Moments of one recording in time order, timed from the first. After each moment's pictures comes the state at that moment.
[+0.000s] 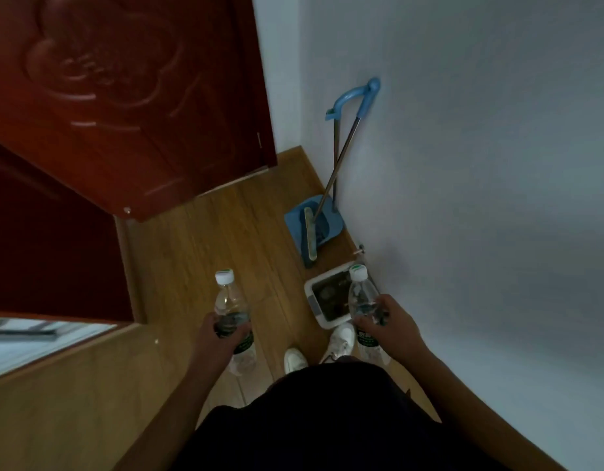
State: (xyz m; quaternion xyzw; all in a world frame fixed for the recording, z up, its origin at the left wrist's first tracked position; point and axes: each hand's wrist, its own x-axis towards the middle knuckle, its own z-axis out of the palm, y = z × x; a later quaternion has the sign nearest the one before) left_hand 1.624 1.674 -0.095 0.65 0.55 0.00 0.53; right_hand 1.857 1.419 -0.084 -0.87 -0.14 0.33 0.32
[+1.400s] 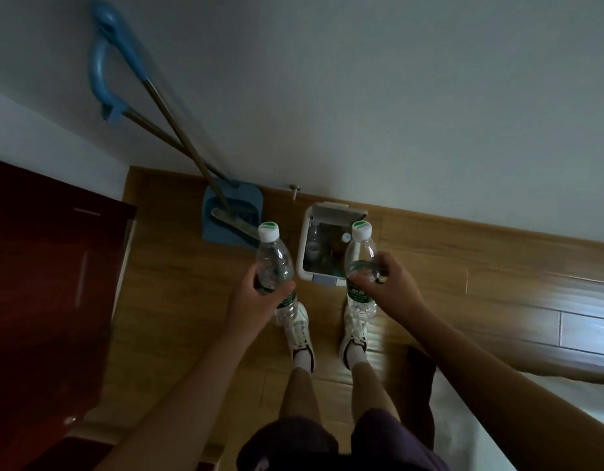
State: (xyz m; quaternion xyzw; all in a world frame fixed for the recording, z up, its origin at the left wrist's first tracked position) left_hand 1.876 1.779 -0.185 0.81 0.14 -0.35 0.45; right_hand 1.817 1.526 -0.193 -0.80 0.31 0.20 0.47
